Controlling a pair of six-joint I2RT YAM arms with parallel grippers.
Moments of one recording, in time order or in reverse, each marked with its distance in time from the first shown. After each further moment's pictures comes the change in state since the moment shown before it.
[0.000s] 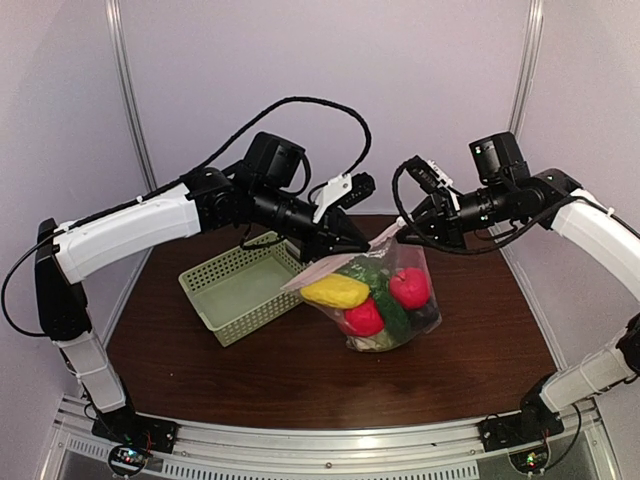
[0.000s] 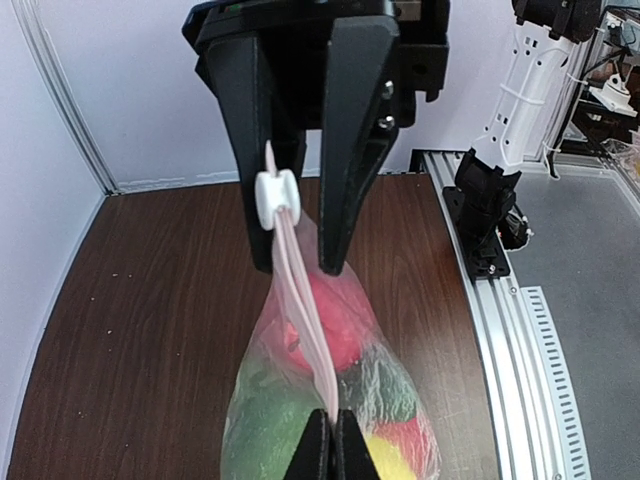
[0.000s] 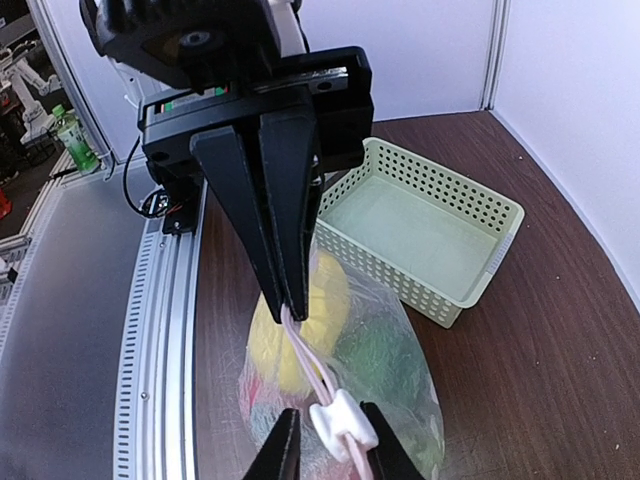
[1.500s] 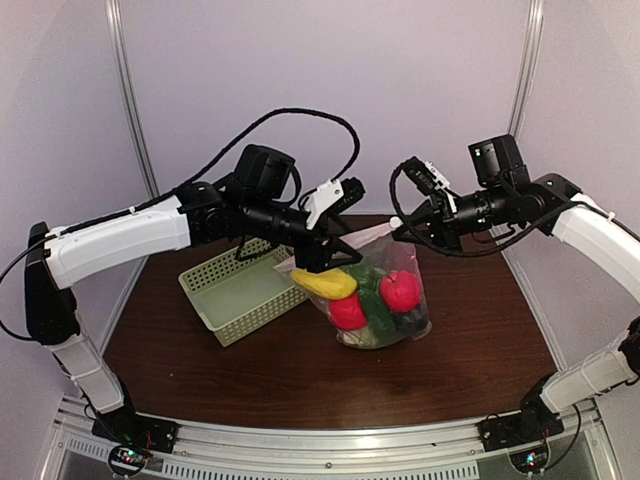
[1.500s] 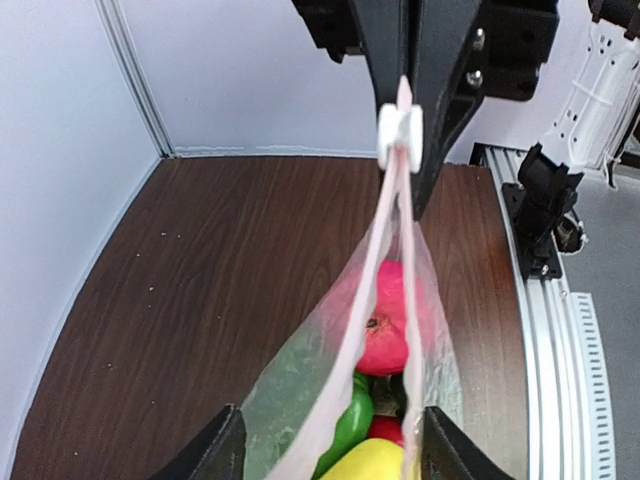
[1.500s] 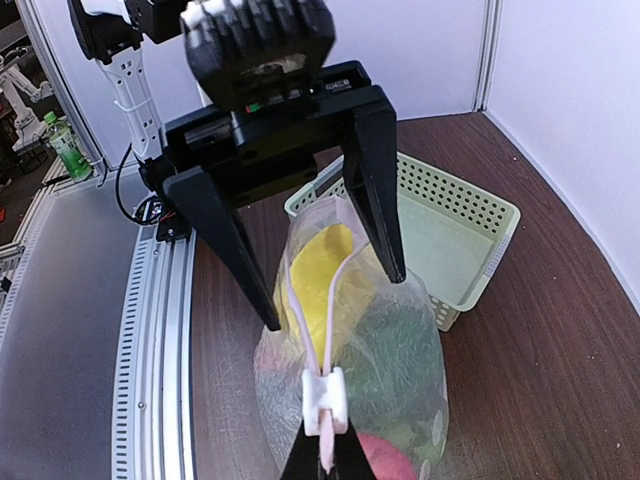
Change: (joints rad) left arm 0.001 -0.088 -0.163 0.124 -0.159 -0.072; right arm 0.024 -0.018 -0.037 0.067 0.039 0.055
